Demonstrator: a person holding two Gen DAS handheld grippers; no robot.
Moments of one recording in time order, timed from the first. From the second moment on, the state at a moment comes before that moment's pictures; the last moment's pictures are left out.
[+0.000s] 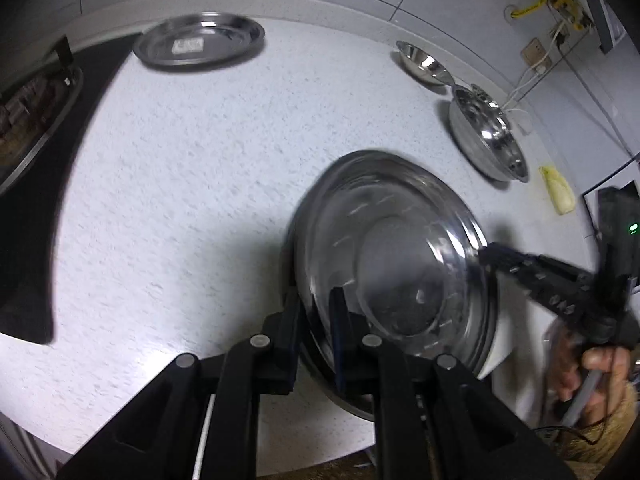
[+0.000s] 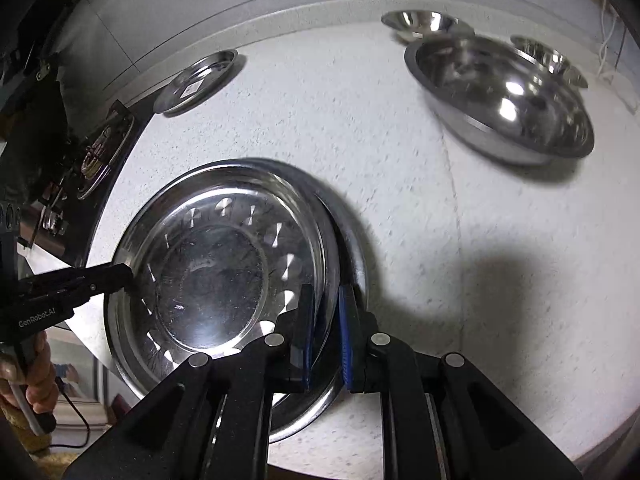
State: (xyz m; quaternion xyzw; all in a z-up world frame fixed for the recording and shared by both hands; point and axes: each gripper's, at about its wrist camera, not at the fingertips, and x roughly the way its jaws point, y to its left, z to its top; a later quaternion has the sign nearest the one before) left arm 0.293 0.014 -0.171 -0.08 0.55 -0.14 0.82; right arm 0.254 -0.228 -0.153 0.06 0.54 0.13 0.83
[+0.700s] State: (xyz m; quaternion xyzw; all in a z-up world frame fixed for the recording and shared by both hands) left arm 0.480 0.177 -0.154 -0.27 0.54 0.01 0.80; right arm 0.445 -0.106 -0.090 0.04 0.50 0.19 0.85
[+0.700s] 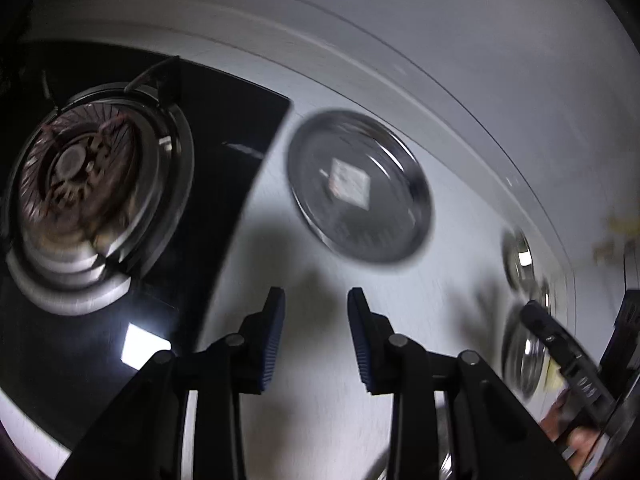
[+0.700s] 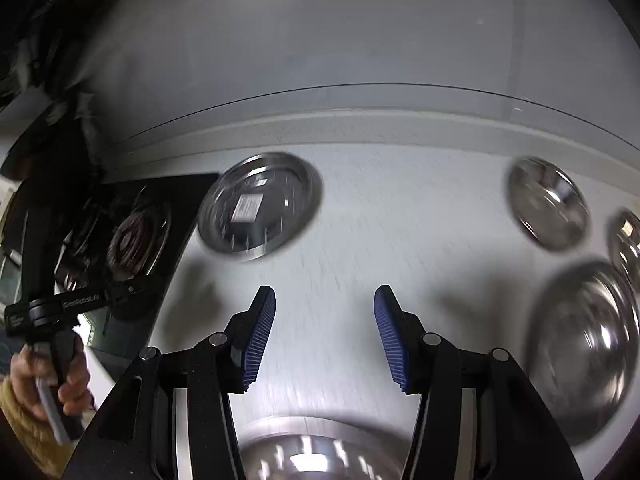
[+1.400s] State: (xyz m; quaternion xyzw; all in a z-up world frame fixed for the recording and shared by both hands) left arm 0.552 0.192 -0.201 -0.29 0.54 0.04 0.79; right arm 0.577 -0.019 -0.186 0.03 0.56 0.19 0.81
